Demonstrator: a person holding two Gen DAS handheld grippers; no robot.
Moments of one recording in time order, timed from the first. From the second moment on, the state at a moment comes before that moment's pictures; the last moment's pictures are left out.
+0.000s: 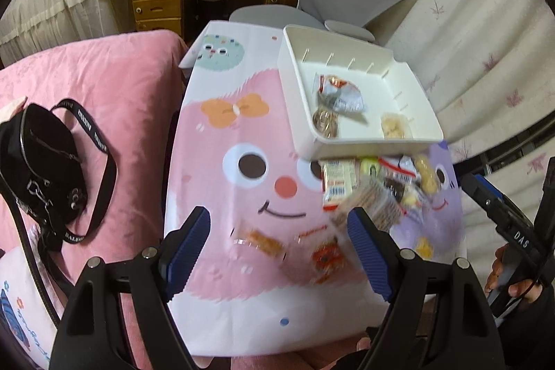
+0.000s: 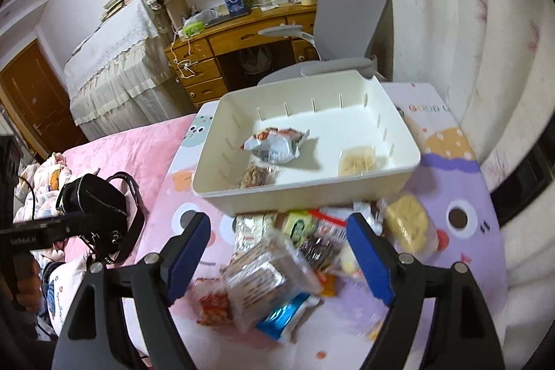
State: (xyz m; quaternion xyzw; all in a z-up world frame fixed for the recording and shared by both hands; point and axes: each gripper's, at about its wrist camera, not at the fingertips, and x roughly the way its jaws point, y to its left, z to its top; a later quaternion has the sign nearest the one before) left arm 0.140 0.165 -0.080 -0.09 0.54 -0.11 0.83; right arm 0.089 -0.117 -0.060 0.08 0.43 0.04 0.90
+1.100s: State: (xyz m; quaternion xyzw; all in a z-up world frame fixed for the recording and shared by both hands) left arm 0.142 0.184 -0.191 -0.19 0.68 -0.05 0.71; right arm 0.105 -0.103 -0.167 0.36 0.62 -0.09 0.69
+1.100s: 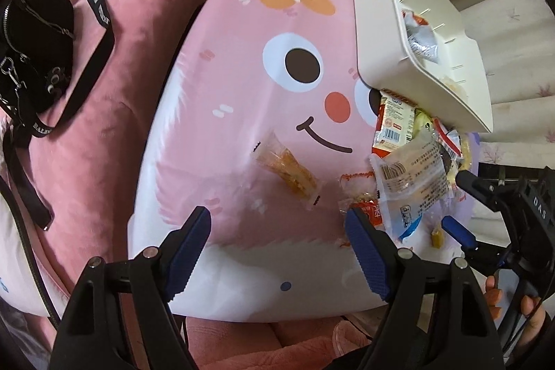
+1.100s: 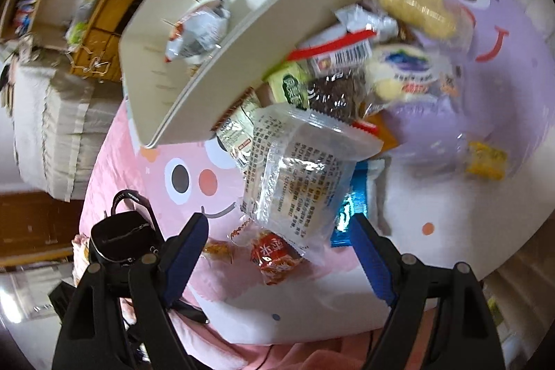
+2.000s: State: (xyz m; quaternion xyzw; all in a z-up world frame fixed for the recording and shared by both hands) left arm 0.185 0.147 -0.259 -0.25 0.74 0.01 0.62; right arm 0.162 -0.101 -0.241 0.31 0.73 -0.12 0.60
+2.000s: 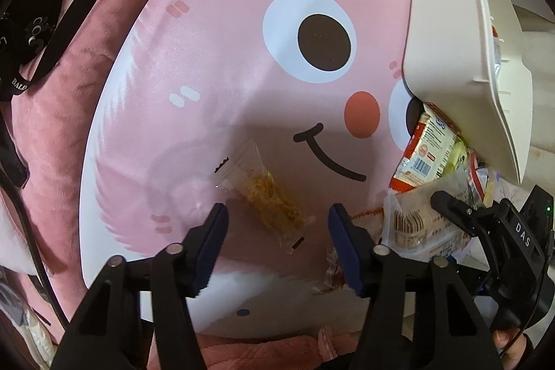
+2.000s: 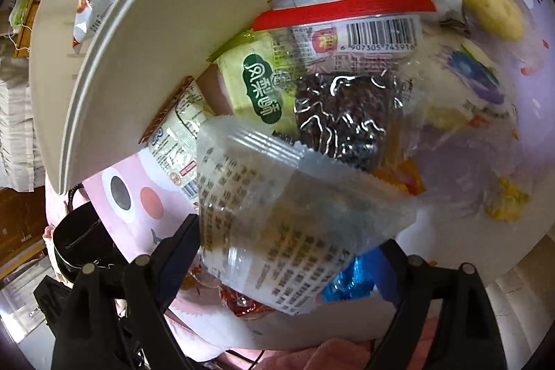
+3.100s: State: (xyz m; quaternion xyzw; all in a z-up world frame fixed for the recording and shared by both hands) left arm 0.174 0.165 -0.230 -0.27 0.71 0.01 0.65; right arm 0.142 -0.116 -0.235 0.34 0.72 -0.13 0.59
